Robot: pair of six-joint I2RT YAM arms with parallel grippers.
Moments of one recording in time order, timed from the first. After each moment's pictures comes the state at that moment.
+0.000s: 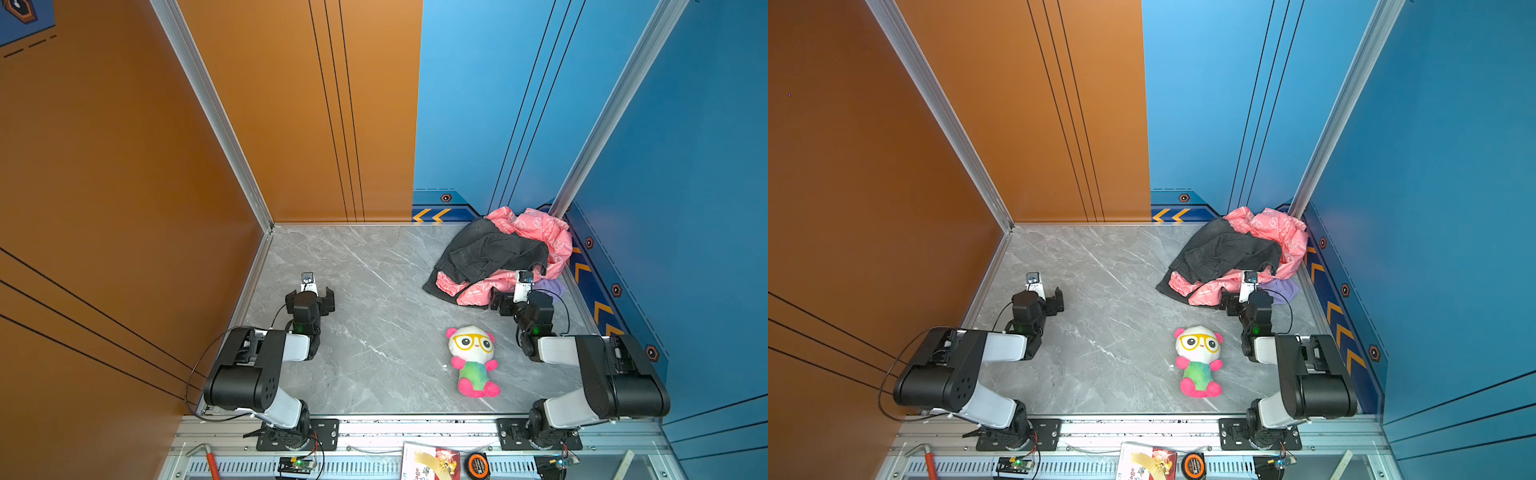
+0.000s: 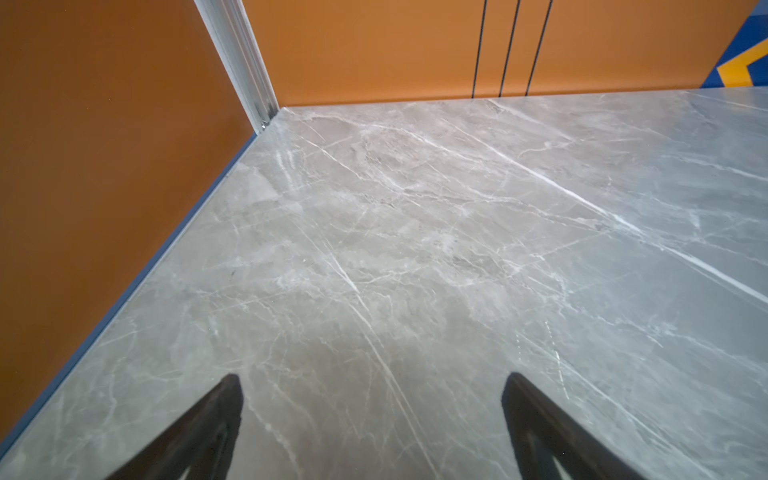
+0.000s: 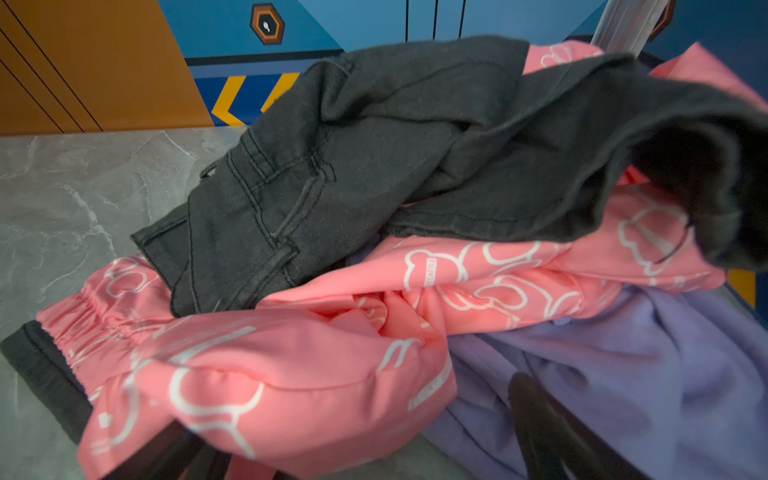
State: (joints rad) left arm -0.09 1.48 0.39 0.71 -0.34 0.00; right arm 0.01 1.41 0.35 0.75 -0.01 0.04
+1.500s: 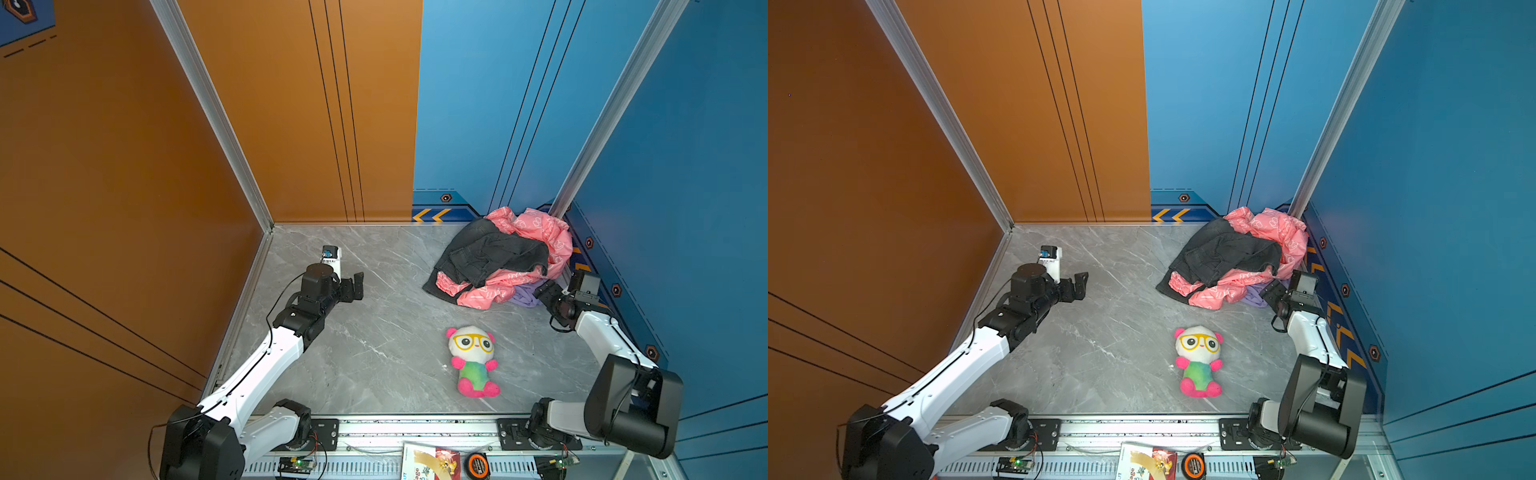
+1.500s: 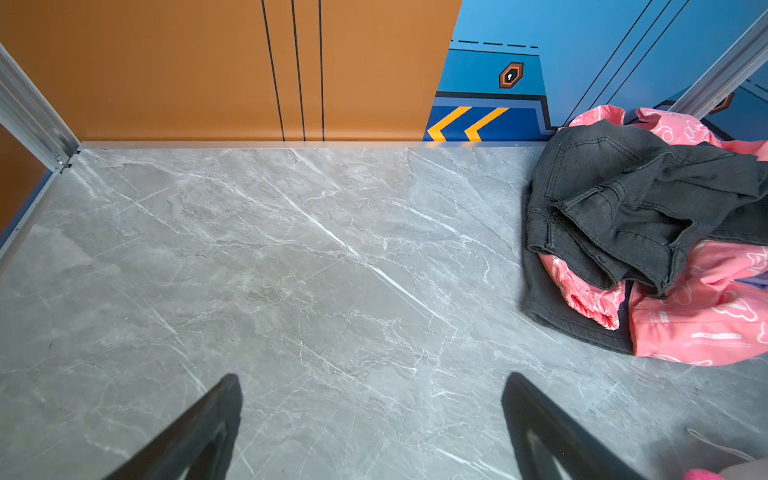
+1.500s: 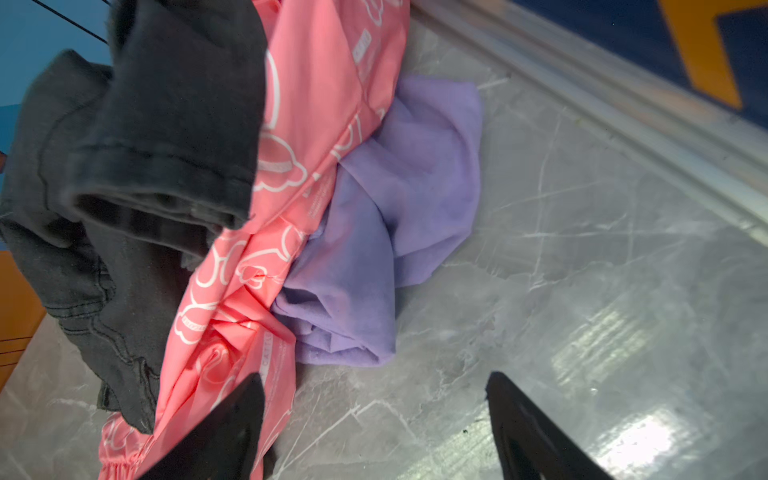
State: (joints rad) left arm -0.34 1.11 0.77 -0.13 -0.08 -0.21; right arm -0.35 1.38 0.76 -0.24 -0.15 0.59
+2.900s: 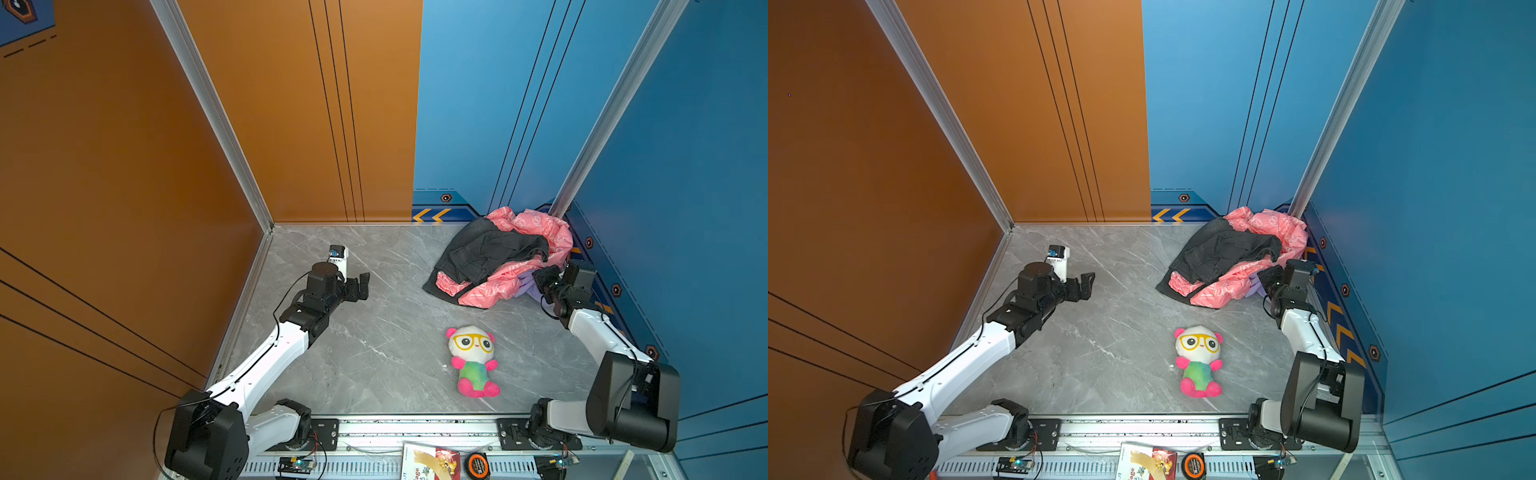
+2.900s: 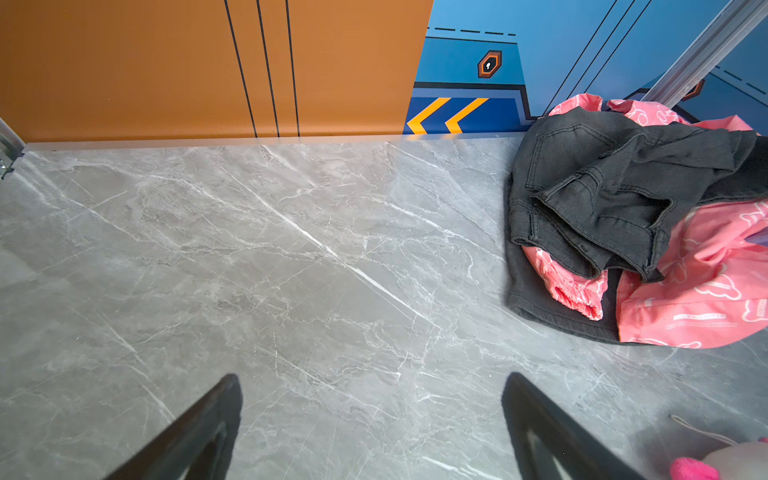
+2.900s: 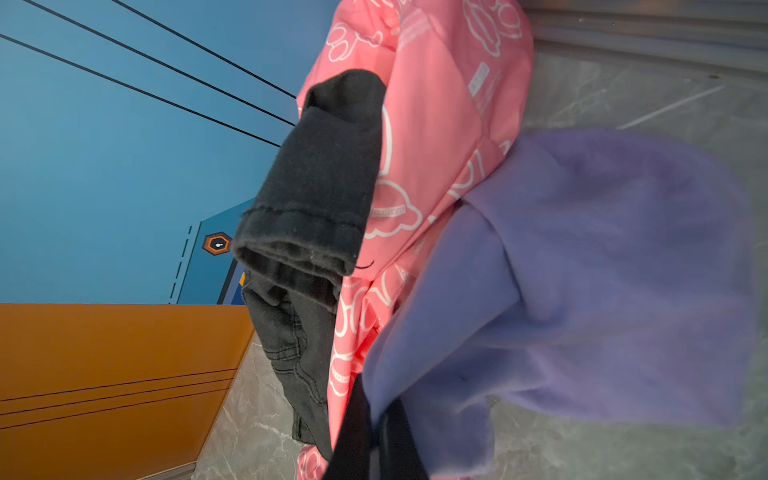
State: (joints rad) left arm -0.35 1.16 0.77 -0.07 -0.05 -0.20; right arm -0.25 1.32 0.77 0.04 -0.16 0.93
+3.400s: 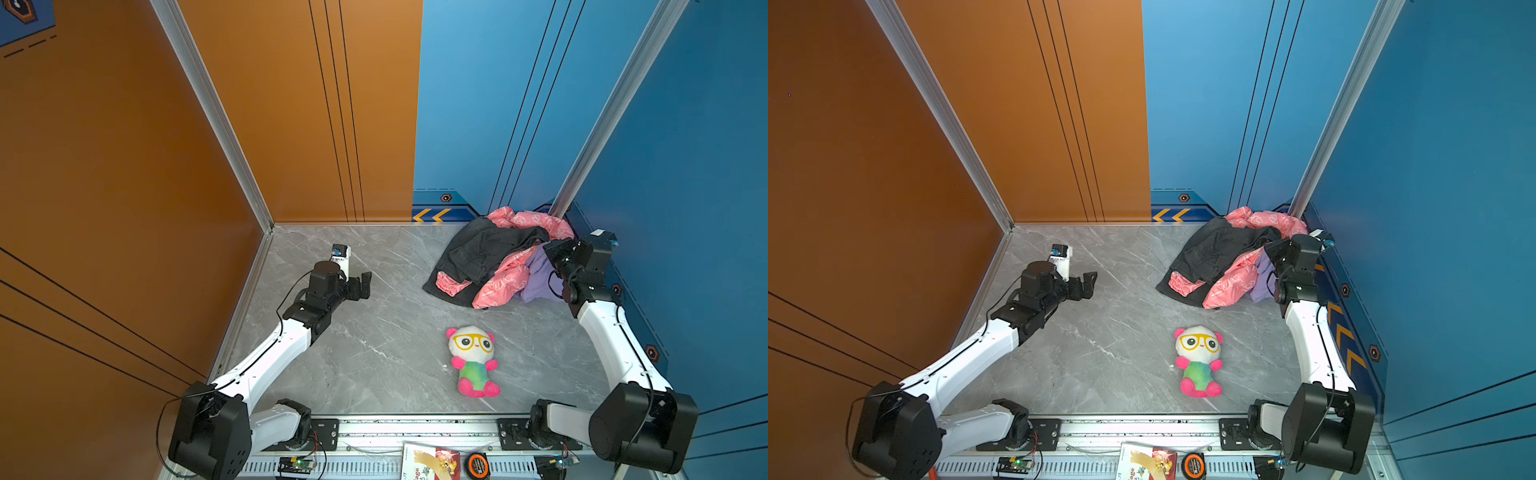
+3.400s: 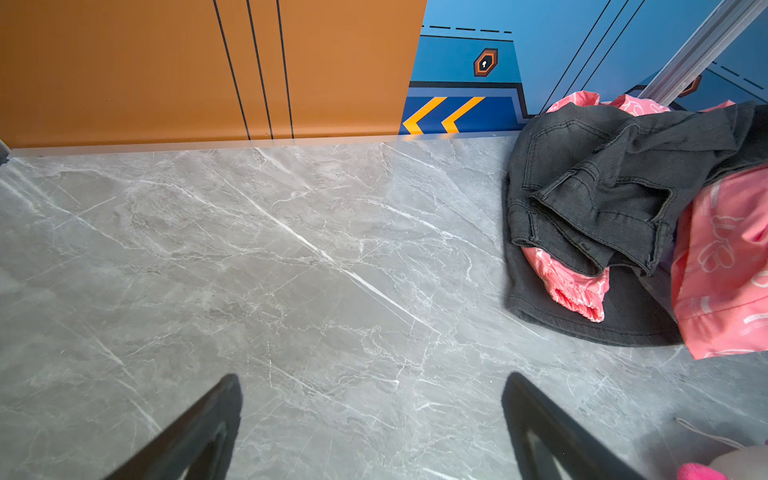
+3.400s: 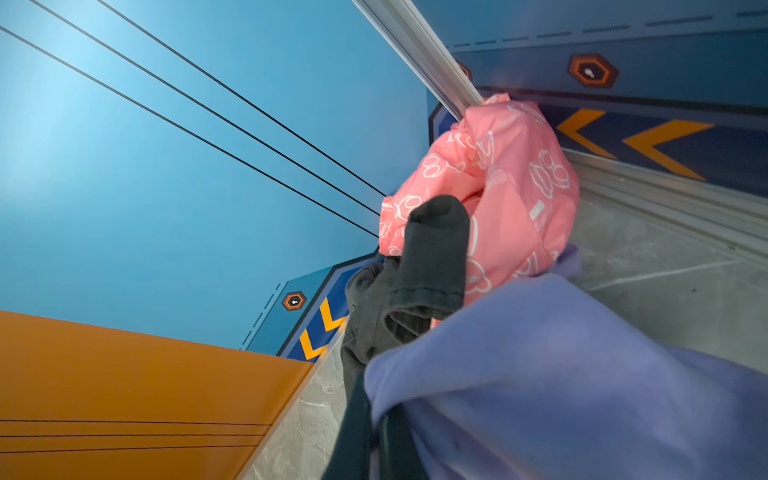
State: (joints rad) left arm -0.35 1.20 0.78 -0.03 -0.03 -0.19; right arm -0.19 1.24 1.03 -0.08 -0.01 0.88
